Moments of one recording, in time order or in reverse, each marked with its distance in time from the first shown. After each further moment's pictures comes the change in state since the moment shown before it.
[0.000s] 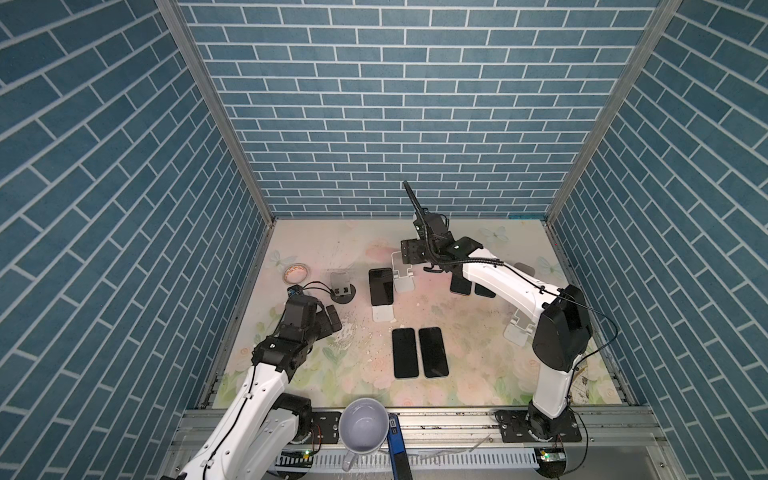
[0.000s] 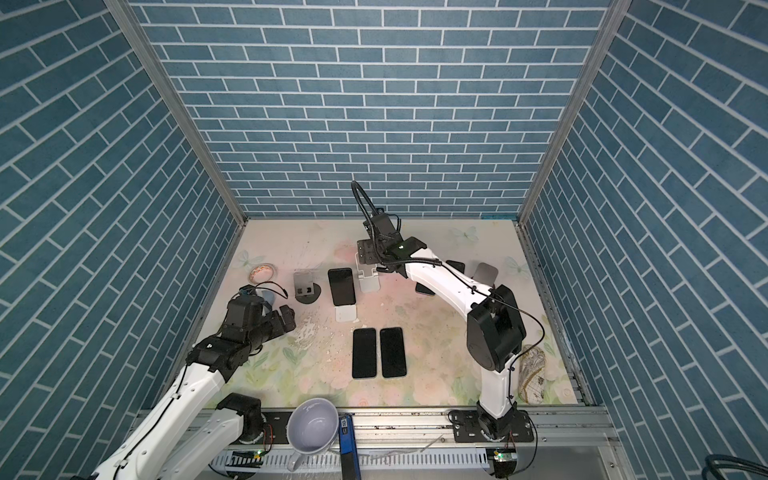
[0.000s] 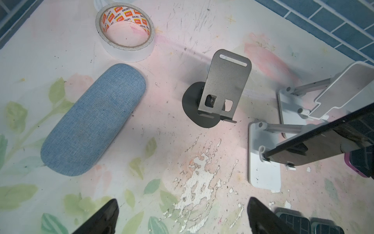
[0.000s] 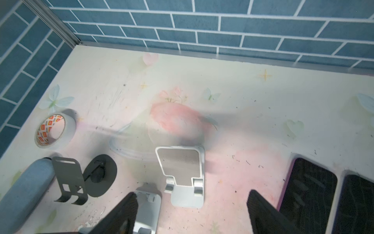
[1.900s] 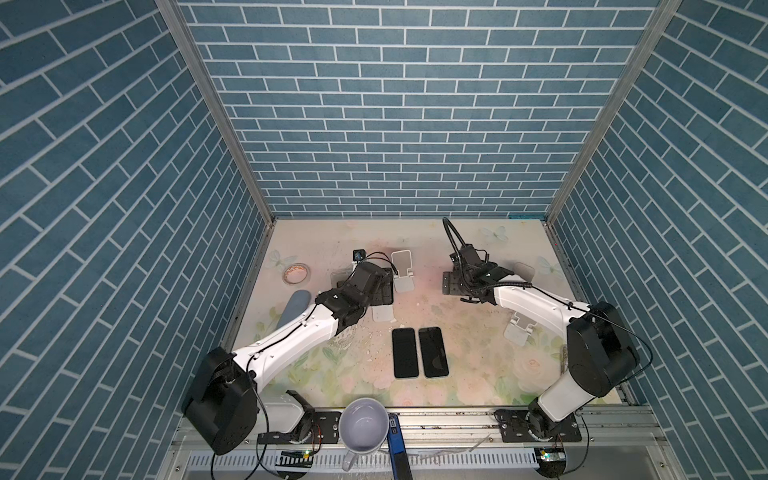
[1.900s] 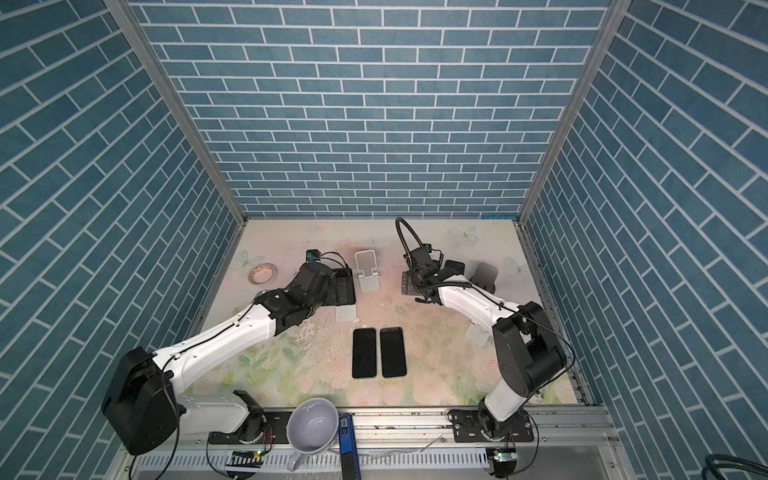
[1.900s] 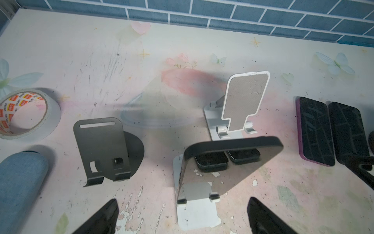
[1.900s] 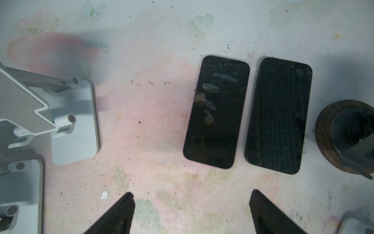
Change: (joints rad) left arm -0.428 0.583 0.388 0.211 -0.272 0.019; right arm -0.159 -0.245 -0.529 0.053 0.055 0.127
